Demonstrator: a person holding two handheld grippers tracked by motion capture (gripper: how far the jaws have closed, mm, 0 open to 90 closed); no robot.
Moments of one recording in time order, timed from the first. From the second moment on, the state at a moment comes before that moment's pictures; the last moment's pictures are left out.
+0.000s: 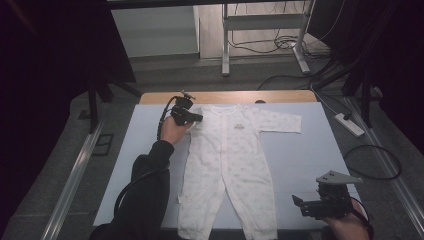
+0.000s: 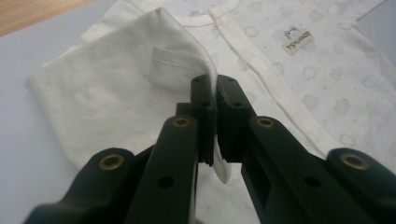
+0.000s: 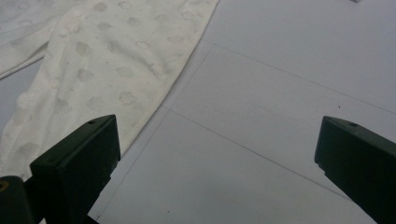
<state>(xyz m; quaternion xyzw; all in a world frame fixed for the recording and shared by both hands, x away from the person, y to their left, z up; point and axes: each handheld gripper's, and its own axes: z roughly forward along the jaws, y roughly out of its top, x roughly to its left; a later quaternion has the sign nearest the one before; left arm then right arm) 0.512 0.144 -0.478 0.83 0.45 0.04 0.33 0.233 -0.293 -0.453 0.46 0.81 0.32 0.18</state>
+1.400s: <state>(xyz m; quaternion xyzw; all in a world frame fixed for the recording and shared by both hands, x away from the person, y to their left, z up) 0.527 0.068 -0.489 0.85 0.40 0.00 0.33 0.232 -0.293 -0.453 0.45 0.81 0.32 0.18</state>
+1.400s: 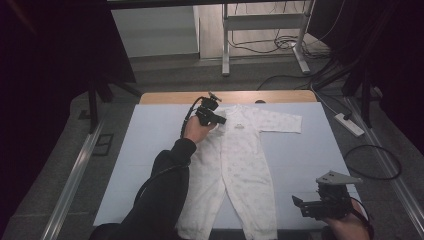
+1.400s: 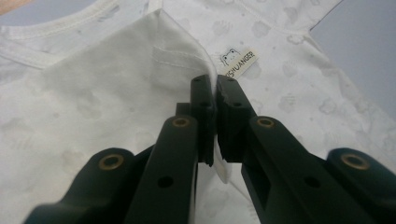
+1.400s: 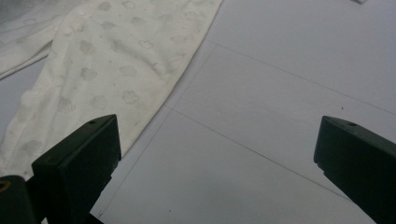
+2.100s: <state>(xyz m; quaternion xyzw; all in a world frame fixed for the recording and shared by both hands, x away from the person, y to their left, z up) 0.528 0.044 -0.504 0.86 0.39 -0.01 0.33 0.232 -0.292 -0.454 0.45 0.81 0.32 0.18</state>
